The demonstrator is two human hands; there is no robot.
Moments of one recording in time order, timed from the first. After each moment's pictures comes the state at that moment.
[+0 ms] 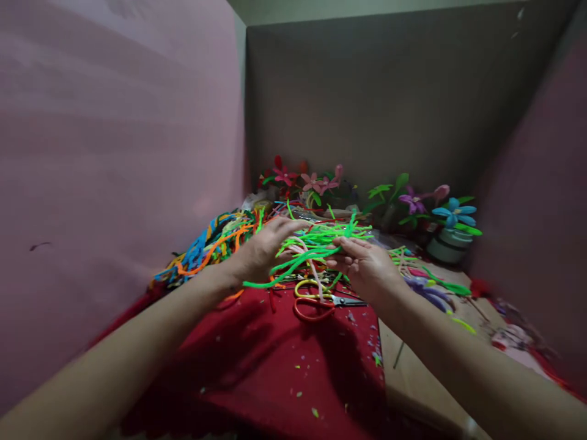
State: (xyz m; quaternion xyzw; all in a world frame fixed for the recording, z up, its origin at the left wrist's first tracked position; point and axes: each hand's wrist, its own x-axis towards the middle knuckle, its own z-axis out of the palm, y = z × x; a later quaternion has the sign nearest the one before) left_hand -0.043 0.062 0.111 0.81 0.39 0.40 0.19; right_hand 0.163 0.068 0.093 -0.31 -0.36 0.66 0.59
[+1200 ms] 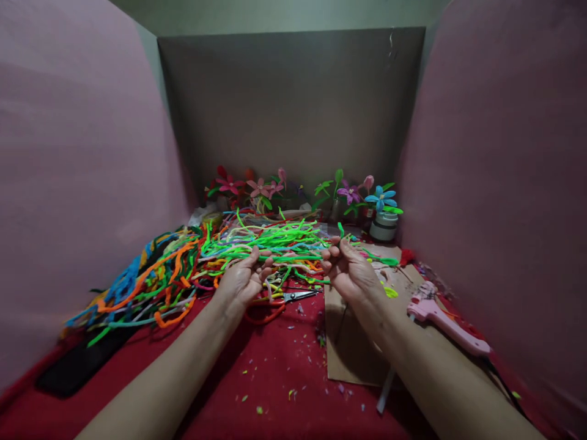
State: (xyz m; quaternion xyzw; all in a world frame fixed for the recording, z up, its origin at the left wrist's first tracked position) left_hand 0.055 0.087 0.064 0.21 0.39 0.62 0.65; right_hand 0.249 0.055 0.073 -0.18 -0.20 0.68 0.68
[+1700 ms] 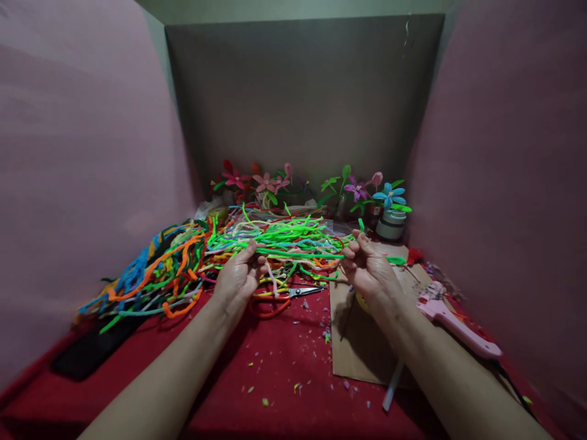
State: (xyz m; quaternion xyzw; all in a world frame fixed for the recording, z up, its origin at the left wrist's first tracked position) left_hand 0.044 0.081 0.063 0.25 0.37 0.67 0.59; right_hand 0.265 0.057 0.077 -0.23 -0.17 0.66 0.70
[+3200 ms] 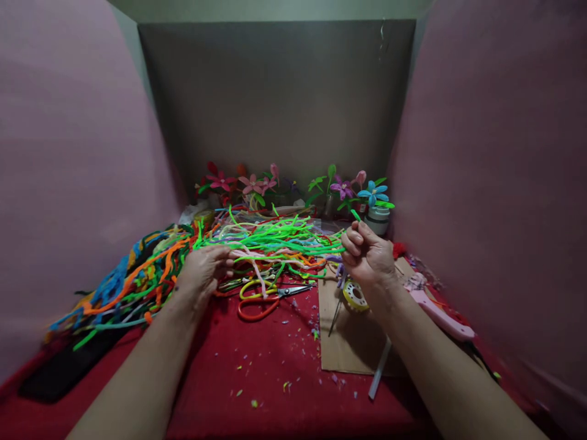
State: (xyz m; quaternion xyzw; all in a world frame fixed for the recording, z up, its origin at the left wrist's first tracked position) left_hand 0.009 0.088 0.077 0.35 0.50 0.64 0.47; right_hand 0.285 0.052 0.090 -0.14 -0.25 0.65 0.71
